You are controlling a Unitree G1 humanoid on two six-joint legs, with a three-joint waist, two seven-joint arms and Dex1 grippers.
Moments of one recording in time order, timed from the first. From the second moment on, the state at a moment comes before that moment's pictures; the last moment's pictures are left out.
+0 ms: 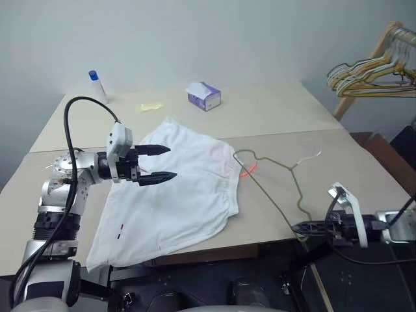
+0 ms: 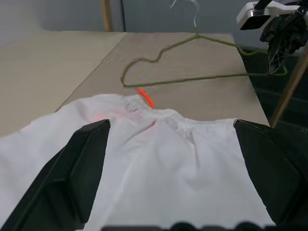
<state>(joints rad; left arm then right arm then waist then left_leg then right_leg) -0.51 0.69 0.02 0.15 -0.43 0.28 -1.35 -0.13 -0.99 -0.22 -0.03 0.97 1.58 0.94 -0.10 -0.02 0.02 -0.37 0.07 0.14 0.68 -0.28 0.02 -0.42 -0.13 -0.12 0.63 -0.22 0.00</state>
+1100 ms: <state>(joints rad) -0.46 0.72 0.00 0.12 -0.40 0.22 -1.38 -0.16 -0.96 -0.11 0.15 0.86 1.49 0.99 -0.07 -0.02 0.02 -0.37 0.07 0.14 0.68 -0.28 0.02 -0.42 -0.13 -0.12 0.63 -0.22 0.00</state>
